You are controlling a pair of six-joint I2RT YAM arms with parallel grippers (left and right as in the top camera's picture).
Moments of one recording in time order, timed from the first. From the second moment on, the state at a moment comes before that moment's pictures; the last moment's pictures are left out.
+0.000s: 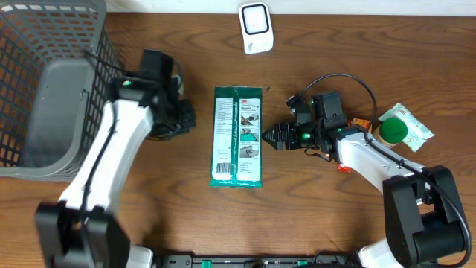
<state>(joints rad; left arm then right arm) -0.18 1.63 1.35 -1.10 0.22 -0.36 0.28 1.71 0.85 -0.15 -0.59 0.28</state>
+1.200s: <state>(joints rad) -0.30 2.04 1.35 -0.92 0.23 -0.36 0.33 1.71 0.81 -0.17 -0.54 0.43</state>
